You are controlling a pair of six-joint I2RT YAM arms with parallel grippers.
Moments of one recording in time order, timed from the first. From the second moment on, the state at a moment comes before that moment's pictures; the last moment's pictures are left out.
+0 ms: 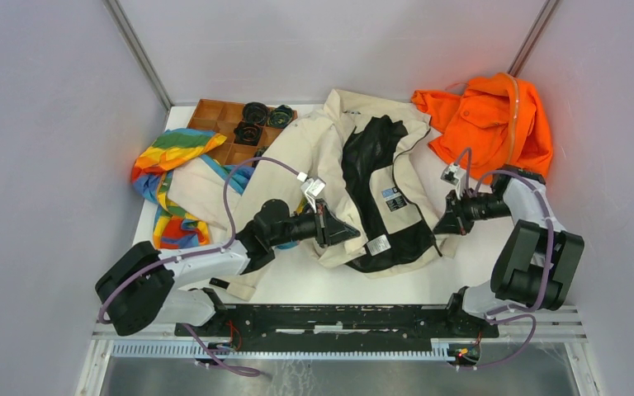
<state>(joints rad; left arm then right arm) -0.88 1.29 0.53 0.70 0.43 -0.74 -0.36 1.48 0.97 -1.20 -0.86 -1.13</state>
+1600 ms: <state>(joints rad) -0.90 1.14 0.48 0.92 0.27 -0.71 0.14 0.90 0.64 -0.07 -1.08 0.04</state>
